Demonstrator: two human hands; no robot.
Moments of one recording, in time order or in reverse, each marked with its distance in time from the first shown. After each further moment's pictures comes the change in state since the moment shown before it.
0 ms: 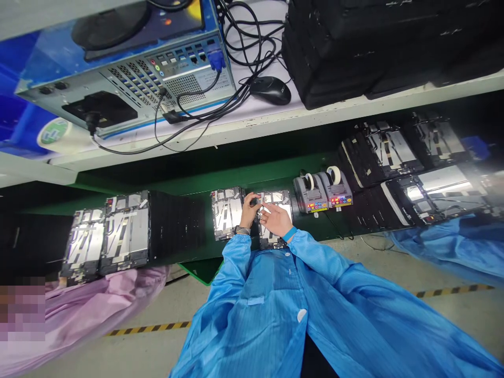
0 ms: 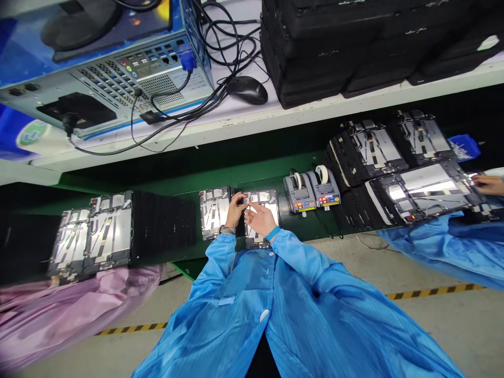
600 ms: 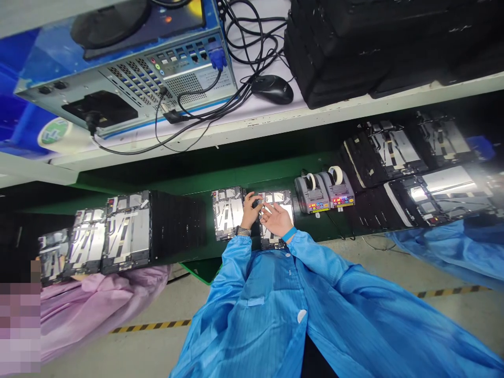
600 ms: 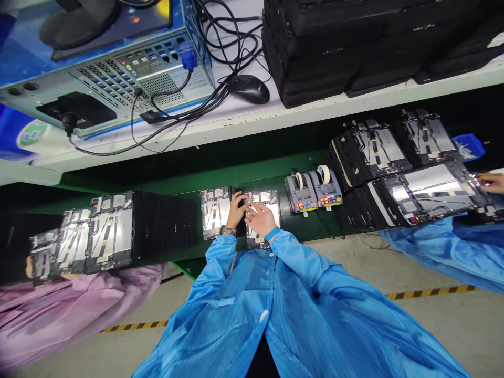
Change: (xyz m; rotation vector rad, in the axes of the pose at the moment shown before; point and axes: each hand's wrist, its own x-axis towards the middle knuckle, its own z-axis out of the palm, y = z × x) left_hand -0.002 0.003 -0.005 0.230 -0.017 0.126; right_hand 0.004 0.003 0.003 0.070 0.061 -0.020
